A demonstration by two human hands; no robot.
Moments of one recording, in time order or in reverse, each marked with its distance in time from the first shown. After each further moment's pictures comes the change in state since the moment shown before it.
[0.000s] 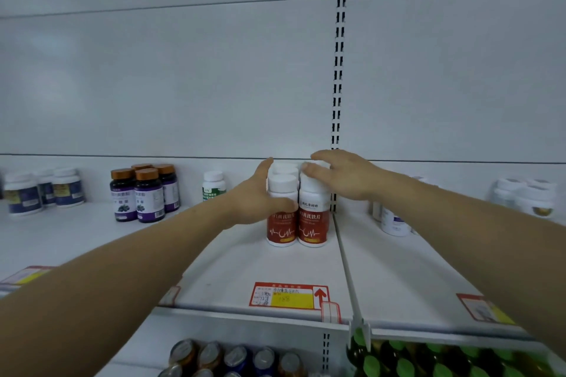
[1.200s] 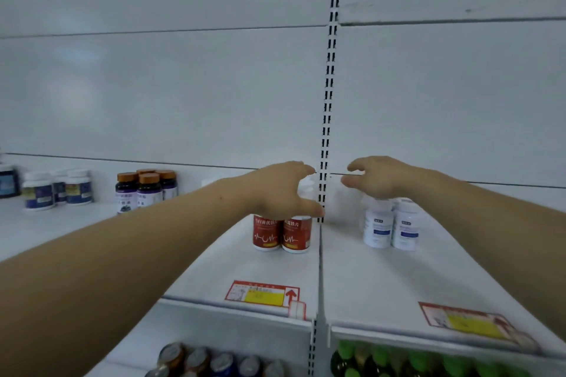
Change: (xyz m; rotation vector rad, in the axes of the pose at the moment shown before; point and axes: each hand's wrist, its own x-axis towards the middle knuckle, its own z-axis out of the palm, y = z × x) left_hand -0.039 0.101 0.020 0.618 0.026 0.184; right_hand -0.020 0.053 -0.063 -0.328 -0.025 0.104
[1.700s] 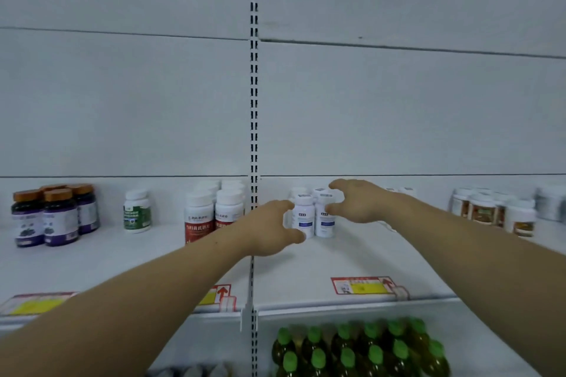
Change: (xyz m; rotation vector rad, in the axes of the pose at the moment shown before) left_hand 0.013 0.063 0.075 -0.258 -0.083 0.056; right_hand -0.089 0.058 -0.003 -0.025 -0.034 0.201
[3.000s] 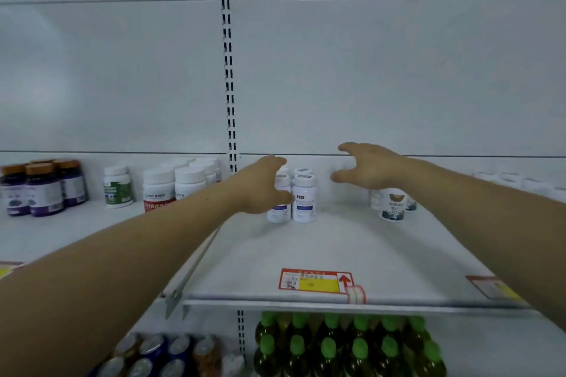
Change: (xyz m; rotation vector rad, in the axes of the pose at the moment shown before) left_hand 0.063 0.040 0.016 0.161 0.111 -0.072; right_hand 0.047 0.094 -0.012 0.093 0.030 -0.114
